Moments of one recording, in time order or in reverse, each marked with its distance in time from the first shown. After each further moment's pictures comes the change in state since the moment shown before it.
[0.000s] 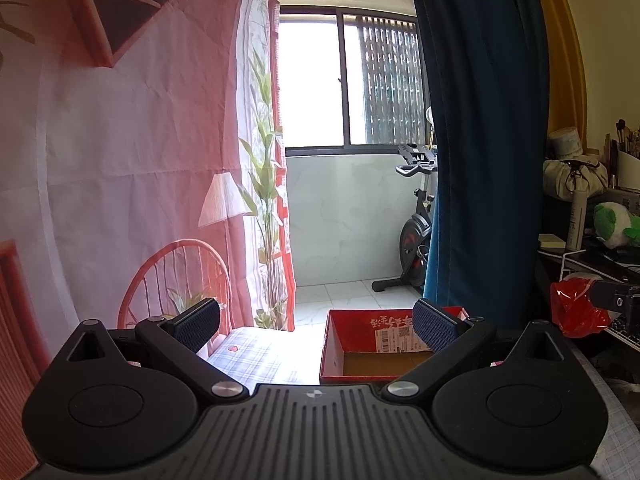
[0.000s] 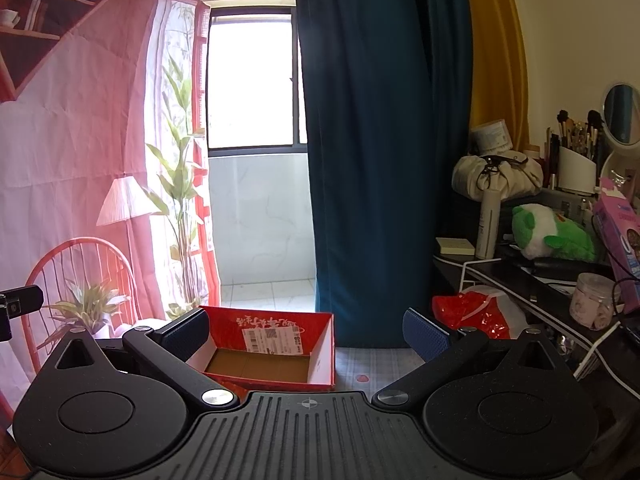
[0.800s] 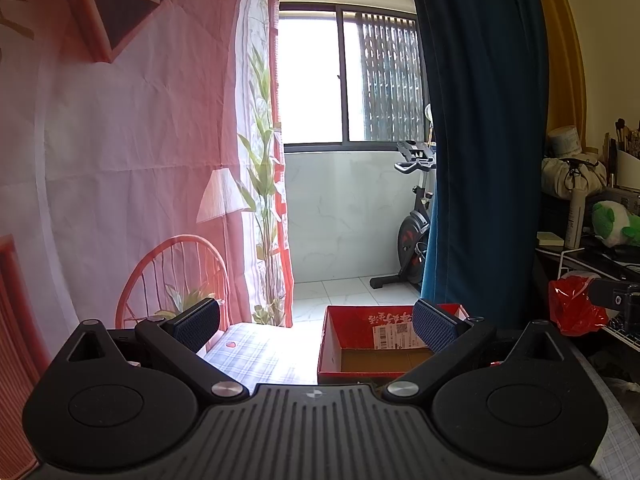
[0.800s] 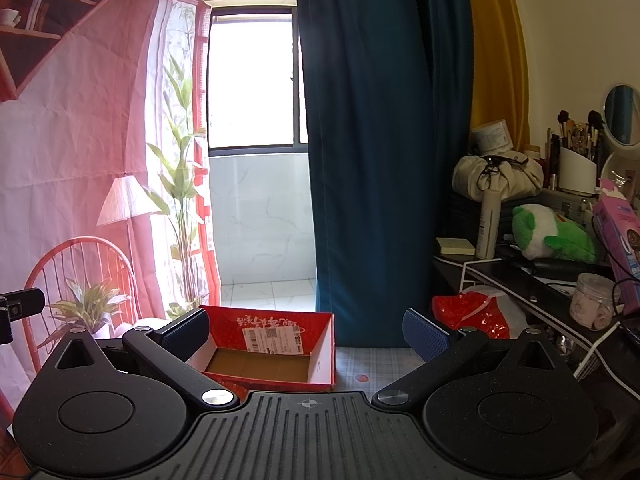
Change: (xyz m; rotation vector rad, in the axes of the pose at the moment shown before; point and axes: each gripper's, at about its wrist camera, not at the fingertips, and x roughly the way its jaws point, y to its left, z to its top) left arm 0.001 0.001 0.000 -0.005 0.010 -0.007; right arm -0.002 0.001 -0.001 -0.001 -0.005 0.000
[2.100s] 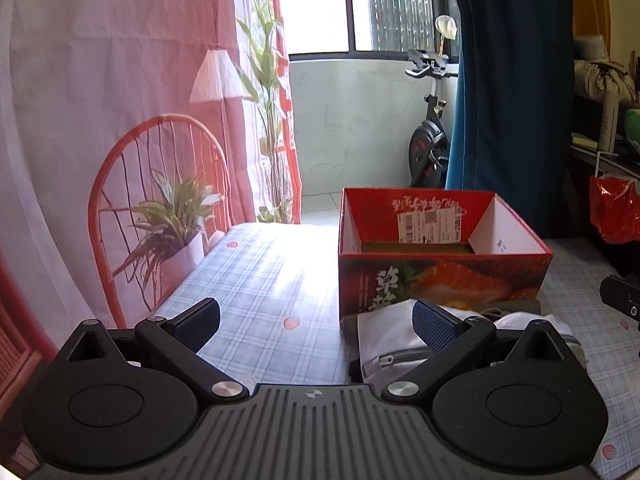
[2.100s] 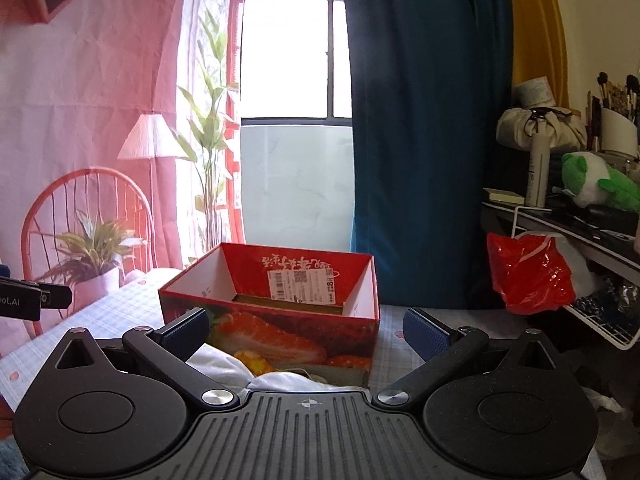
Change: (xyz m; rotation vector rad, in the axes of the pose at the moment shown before) left arm 0.098 0.027 -0.104 0.012 0.277 0.003; right arm 0.075 0.025 -0.125 -0.080 0.044 0.077
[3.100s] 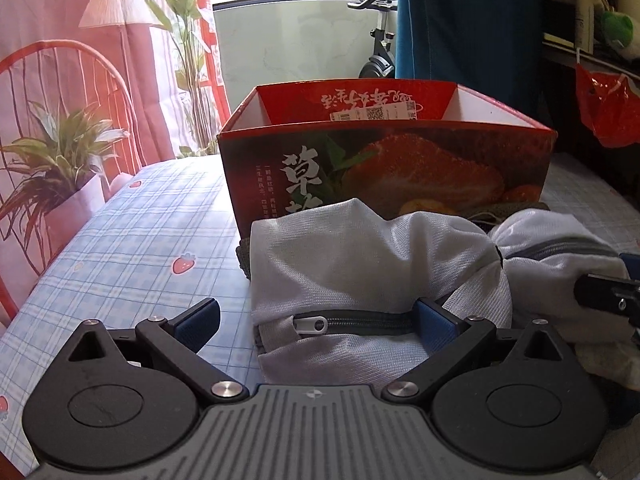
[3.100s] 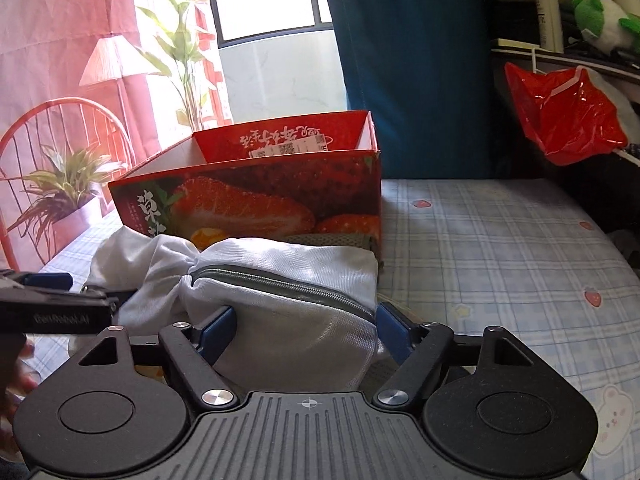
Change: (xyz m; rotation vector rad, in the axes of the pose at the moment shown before) left arm 0.132 -0.069 -0.074 0.121 0.105 -0.124; right arm 0.092 -0.040 -0.099 0.175 0.256 0.080
